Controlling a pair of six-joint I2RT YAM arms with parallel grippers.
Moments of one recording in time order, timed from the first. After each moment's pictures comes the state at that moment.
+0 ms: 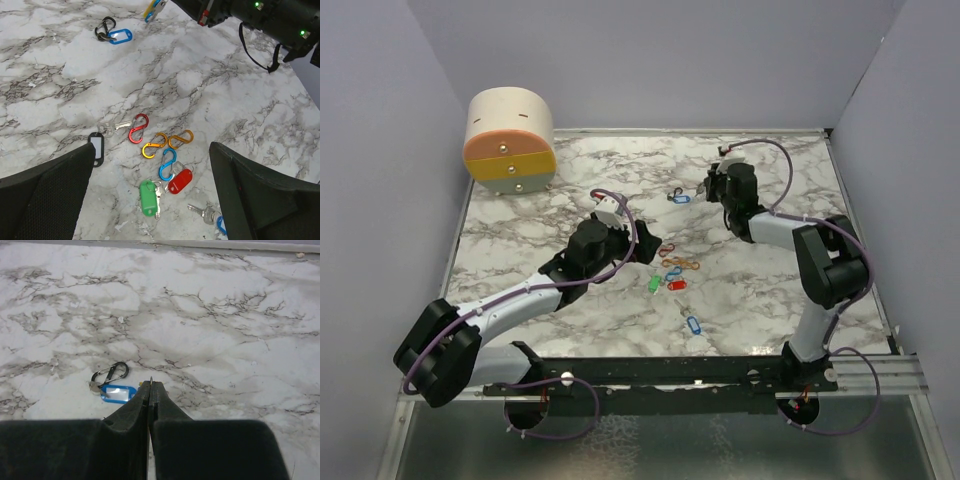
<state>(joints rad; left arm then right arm) -0.72 1.23 0.61 0.34 -0.04 -0.47 0.36 1.80 0.95 0.56 0.09 0.12</state>
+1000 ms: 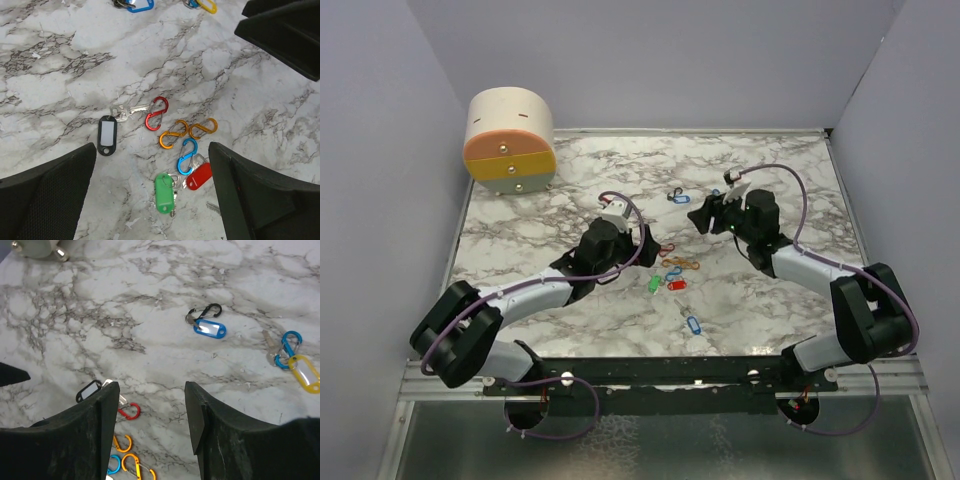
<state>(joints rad) -0.72 1.34 0.61 0.34 -0.06 -0.48 0.36 1.47 0.69 0.51 -0.22 0.19</state>
